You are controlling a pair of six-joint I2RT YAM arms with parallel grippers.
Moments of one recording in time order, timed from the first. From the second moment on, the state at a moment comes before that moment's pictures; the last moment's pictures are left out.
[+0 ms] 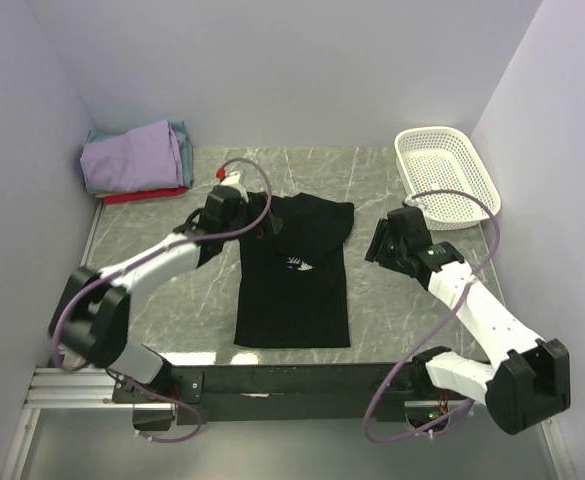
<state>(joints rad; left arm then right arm) -0.55 1.45 0.94 -0.04 0.02 -0.62 0.35 1.09 0.81 -0.60 0.18 0.62</state>
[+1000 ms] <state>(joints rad) -0.39 2.17 1.48 0.11 0.38 -0.54 0.23 1.50 0.96 -0.43 -0.02 0.54</state>
